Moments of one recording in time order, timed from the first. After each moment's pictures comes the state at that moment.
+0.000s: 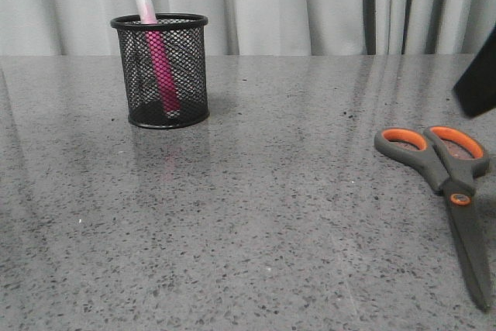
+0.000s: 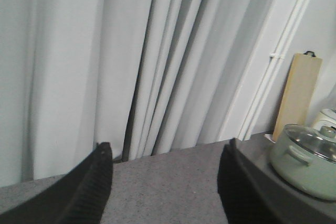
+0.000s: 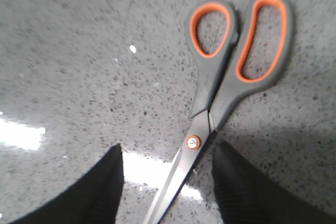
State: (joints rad) left arm -0.55 1.00 -1.10 -1.06 0.20 0.82; right arm 0.49 0.97 -0.72 0.17 0.74 0.32
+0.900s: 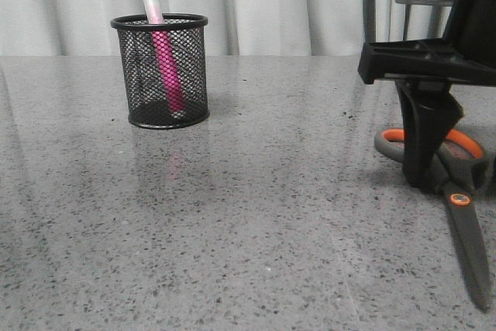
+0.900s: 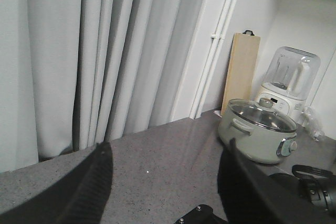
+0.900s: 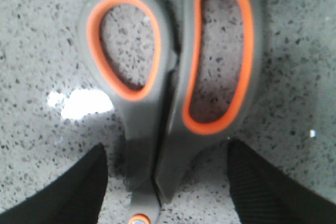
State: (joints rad) left arm -0.63 0.96 -1.10 -1.05 0.30 0.82; right arm 0.49 1.43 -0.98 0.00 0.97 0.54
